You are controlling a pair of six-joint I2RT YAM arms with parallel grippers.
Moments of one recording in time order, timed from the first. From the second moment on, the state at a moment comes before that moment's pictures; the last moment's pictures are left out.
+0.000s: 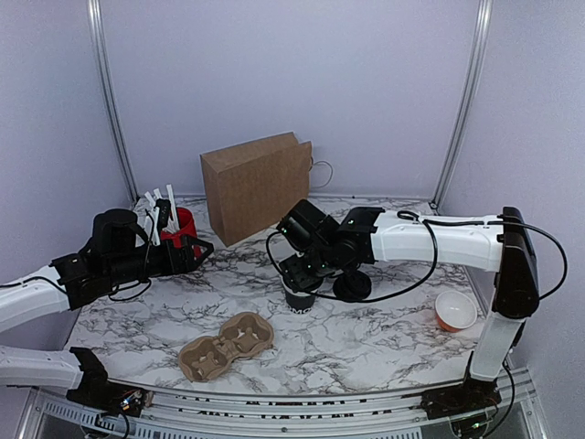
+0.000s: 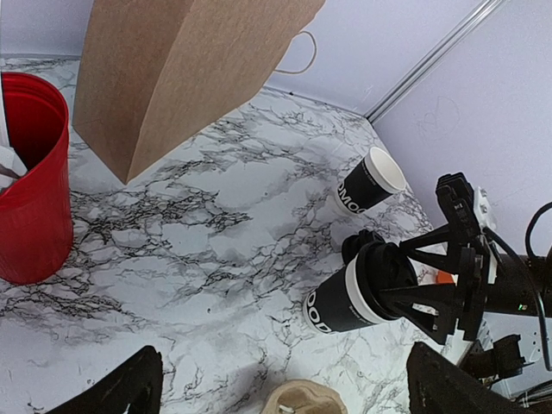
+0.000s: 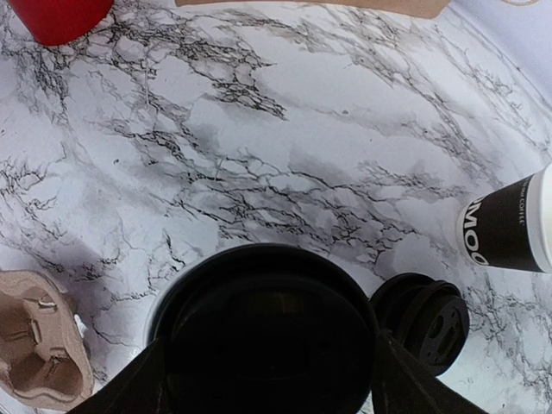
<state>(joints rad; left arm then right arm) -0.65 0.95 0.64 -0.10 0.07 -0.60 1.04 1.83 1.50 -0.71 0.37 0.35</state>
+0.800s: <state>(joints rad) -0.65 0.95 0.64 -0.10 0.07 -0.60 1.04 1.83 1.50 -0.71 0.37 0.35</state>
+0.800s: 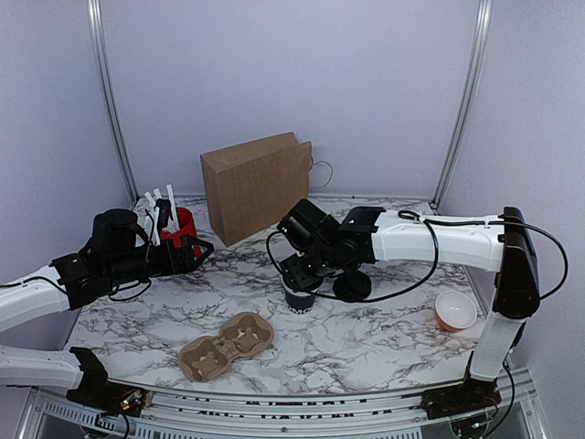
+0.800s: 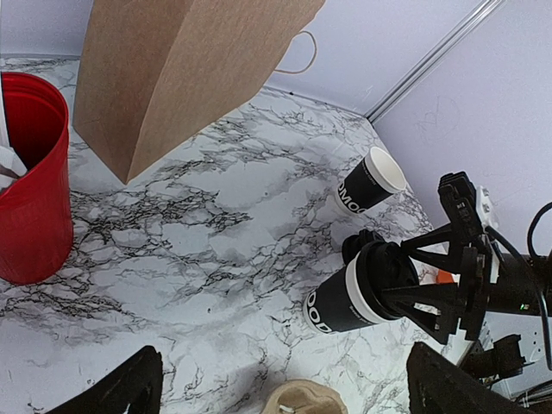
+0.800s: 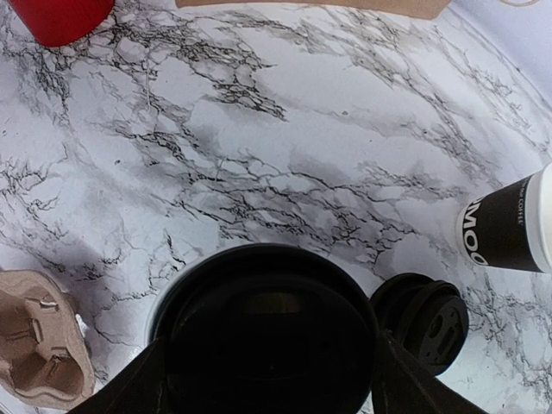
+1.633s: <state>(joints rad) -0.65 0.95 0.64 -0.10 0.07 -0.60 1.04 1.80 1.50 -0.70 0.34 0.35</state>
